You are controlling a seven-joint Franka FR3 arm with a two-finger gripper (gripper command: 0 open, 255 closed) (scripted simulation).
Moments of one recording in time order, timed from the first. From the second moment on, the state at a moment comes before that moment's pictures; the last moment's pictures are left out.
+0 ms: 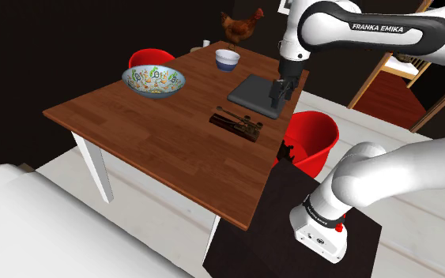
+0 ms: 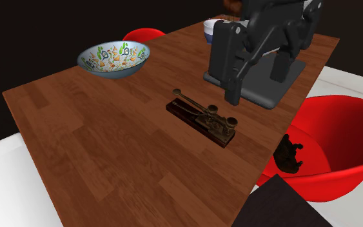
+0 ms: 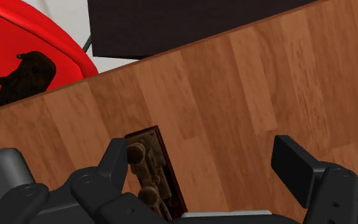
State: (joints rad) arm -0.01 -0.66 -0.07 -2.42 -0.11 1.65 -0.03
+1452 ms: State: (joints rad) arm 0.00 0.01 -0.21 -2.30 -0.04 2.28 -0.29
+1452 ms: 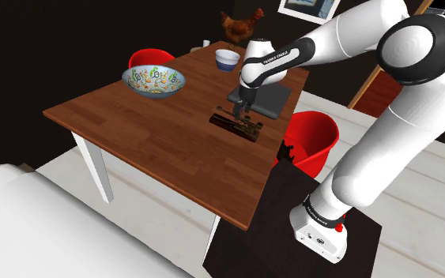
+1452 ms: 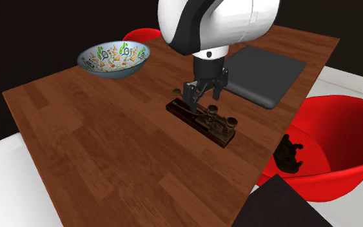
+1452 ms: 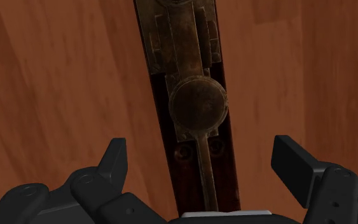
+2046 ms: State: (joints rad) arm 0.00 0.06 -0.21 -2.33 -0.03 2.36 -0.30
